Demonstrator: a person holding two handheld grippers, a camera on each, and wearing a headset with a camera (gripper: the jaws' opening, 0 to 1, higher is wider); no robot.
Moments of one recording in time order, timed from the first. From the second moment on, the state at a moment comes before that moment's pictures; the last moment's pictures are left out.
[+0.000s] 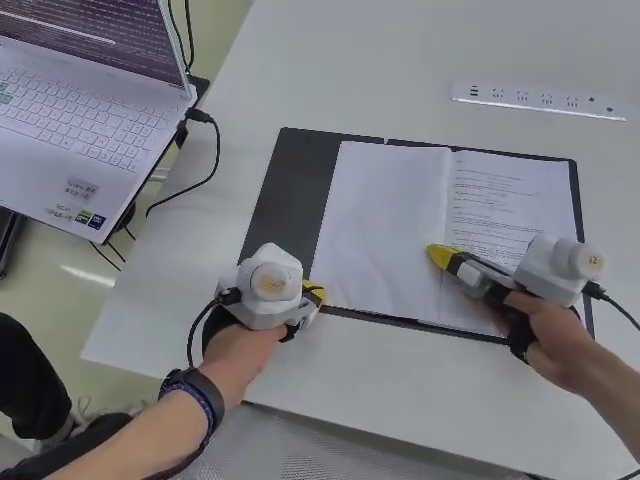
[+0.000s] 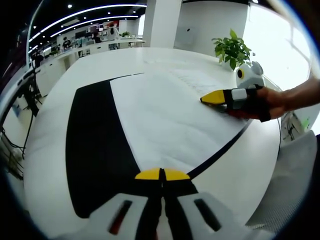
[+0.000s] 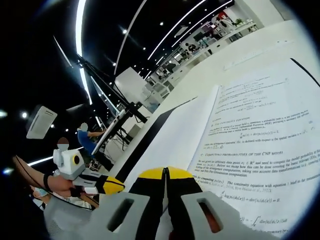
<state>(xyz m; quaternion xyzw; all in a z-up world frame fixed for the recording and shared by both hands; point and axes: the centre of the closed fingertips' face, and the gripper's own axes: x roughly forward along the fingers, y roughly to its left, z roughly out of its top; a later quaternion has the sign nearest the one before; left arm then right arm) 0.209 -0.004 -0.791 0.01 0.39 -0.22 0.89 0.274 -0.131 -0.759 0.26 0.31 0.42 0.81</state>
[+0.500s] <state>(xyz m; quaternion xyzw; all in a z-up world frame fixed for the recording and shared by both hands) 0.207 -0.004 -0.790 0.02 0.38 -0.23 0.90 0.227 -0.127 -0.762 0.22 0.33 0.46 0.80</state>
